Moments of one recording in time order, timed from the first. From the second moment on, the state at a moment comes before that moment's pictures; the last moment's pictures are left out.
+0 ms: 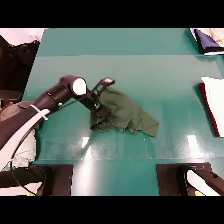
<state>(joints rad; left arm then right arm) -0.61 -1.42 1.32 1.20 -1.20 -1.43 -0.19 -1.00 1.84 -1.10 1.47 1.60</state>
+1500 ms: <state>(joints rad) -0.61 -1.12 1.81 1.55 -1.45 -1.42 0.38 -1.07 0.89 -0.94 0.89 1.51</state>
